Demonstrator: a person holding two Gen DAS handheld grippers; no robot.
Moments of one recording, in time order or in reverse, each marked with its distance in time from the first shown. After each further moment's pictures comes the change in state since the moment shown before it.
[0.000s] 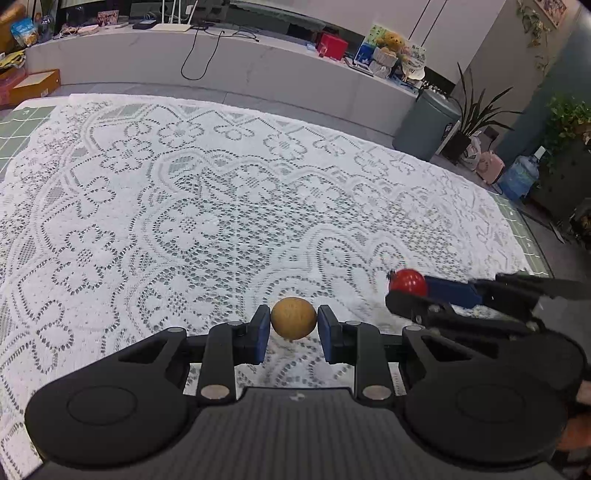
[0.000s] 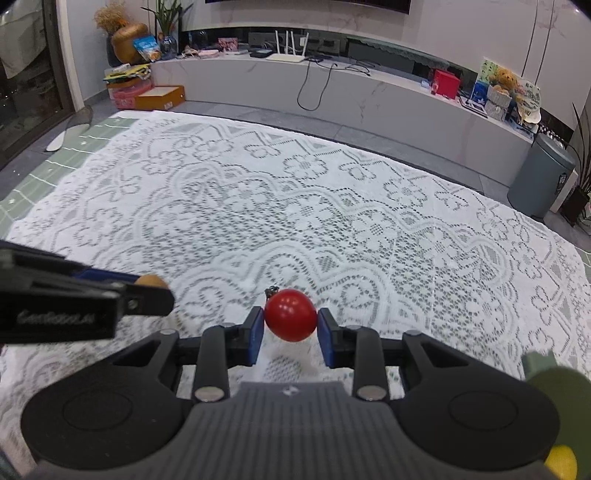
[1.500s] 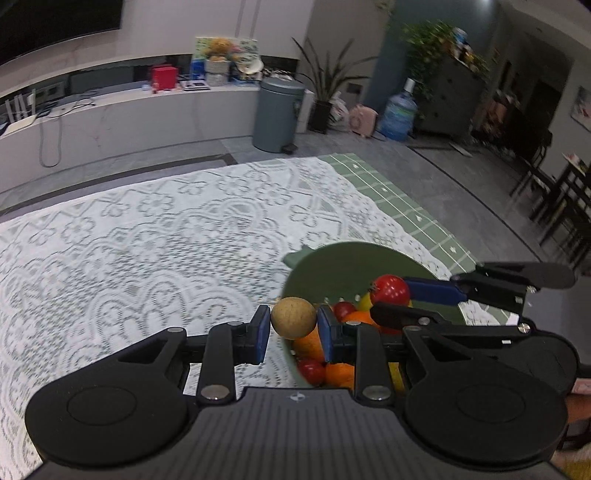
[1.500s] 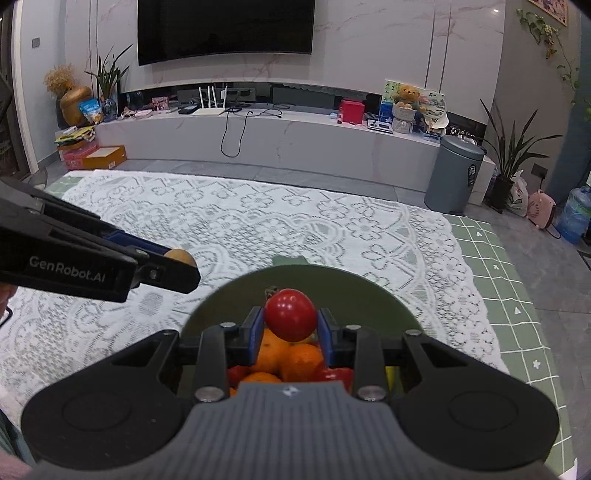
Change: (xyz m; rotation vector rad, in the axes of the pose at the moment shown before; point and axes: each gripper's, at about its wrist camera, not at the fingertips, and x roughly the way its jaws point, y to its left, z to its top) left arm -0.012 -0.197 -0.016 0.442 -0.018 -0.221; right arm -0.133 -0.126 -0.097 0.138 -0.148 -0.159
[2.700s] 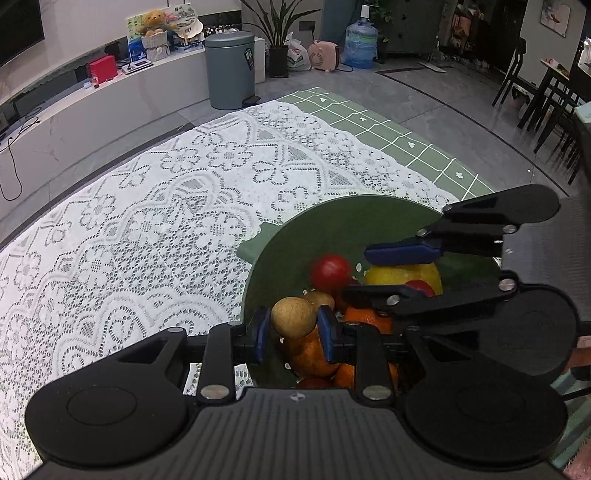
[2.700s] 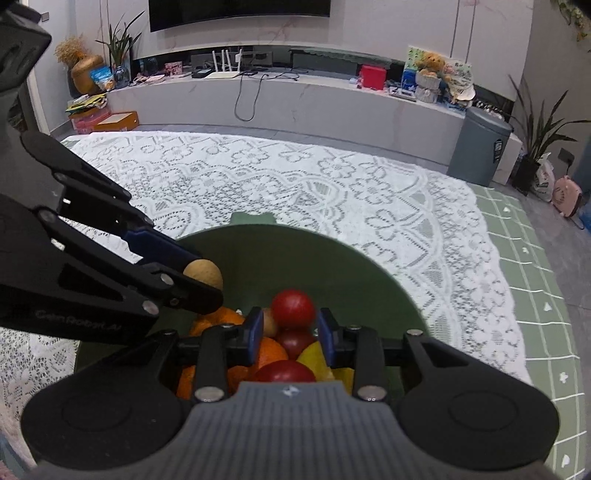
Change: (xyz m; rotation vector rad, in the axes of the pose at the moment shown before) left arm 0.083 -0.021 0.015 0.228 0.180 0.000; right arm 0.067 -0.037 -0.005 -0.032 0.094 0.052
